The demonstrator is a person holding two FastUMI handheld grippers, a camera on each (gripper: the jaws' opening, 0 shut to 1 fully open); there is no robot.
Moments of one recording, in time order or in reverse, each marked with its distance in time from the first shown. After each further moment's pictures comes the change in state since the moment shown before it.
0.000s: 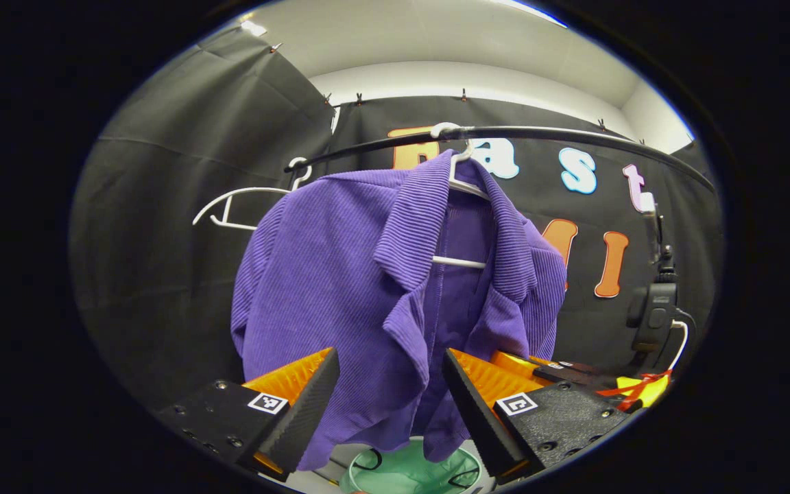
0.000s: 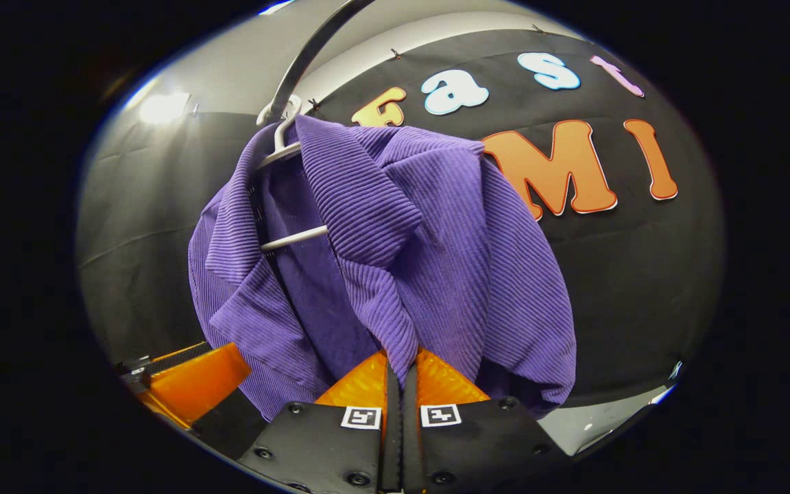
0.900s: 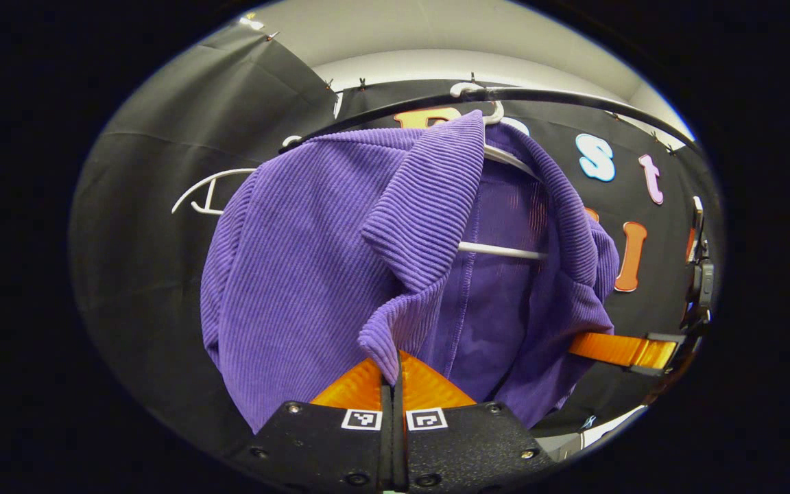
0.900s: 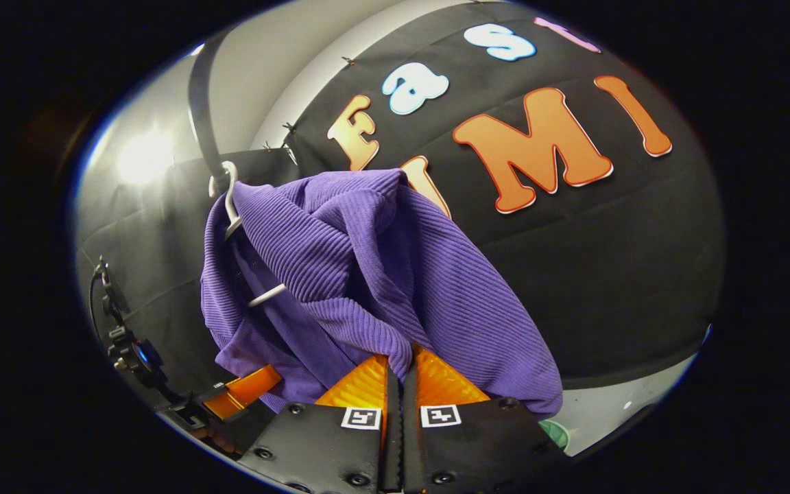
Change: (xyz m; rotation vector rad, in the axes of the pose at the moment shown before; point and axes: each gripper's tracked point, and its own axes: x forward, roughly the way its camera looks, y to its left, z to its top) left arm 0.046 0.021 -0.009 -0.001 0.053 0.010; right arm 0.005 -0.050 0.040 0.244 0.036 0.091
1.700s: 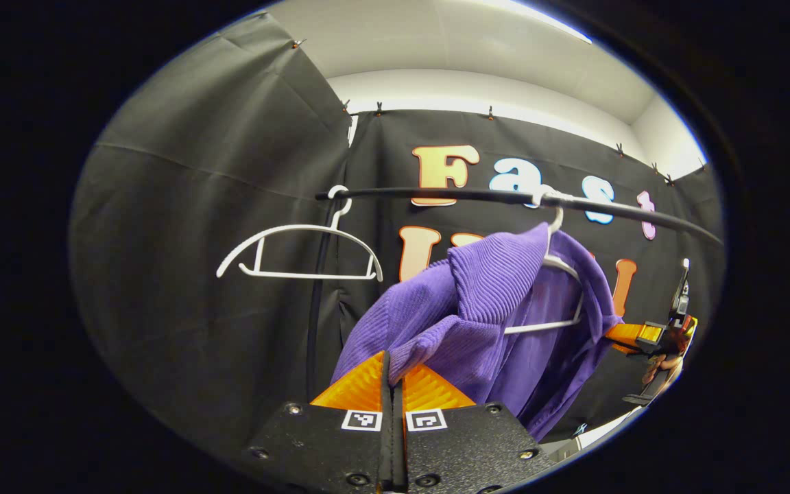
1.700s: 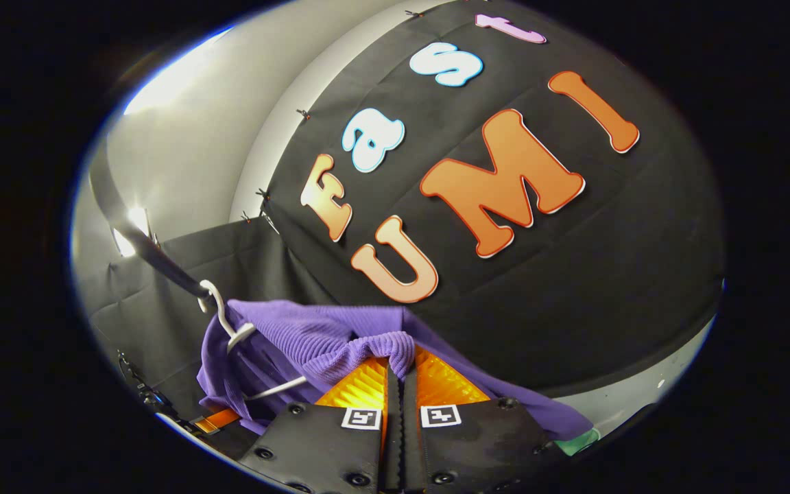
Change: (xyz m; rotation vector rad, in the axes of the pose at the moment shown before) left arm -0.033 0.107 0.104 -0.061 -0.097 -0.027; right arm -0.007 -0.028 0.128 0.155 -0.231 -0.020
